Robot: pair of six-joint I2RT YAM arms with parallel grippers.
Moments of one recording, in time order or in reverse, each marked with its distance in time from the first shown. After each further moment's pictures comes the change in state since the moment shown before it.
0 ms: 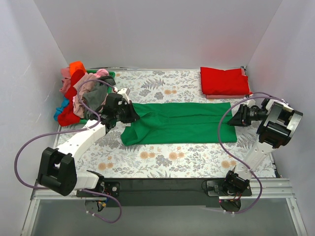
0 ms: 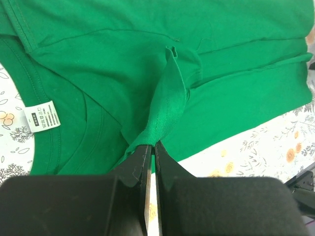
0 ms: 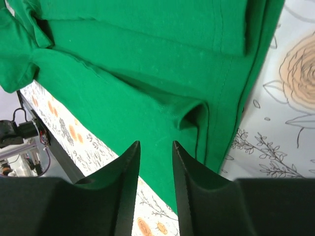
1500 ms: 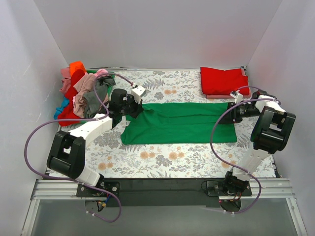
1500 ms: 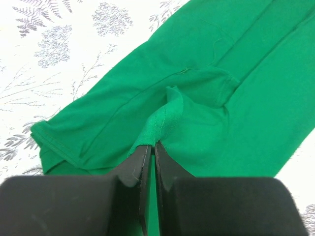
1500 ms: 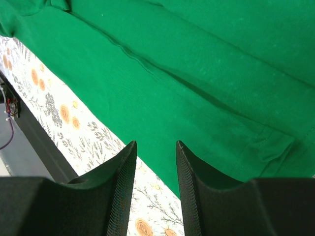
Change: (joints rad) left arm 0.003 0.203 0.043 0.262 0.133 0.648; right arm 0.165 -0.167 -0.076 0.008 0.016 -0.095
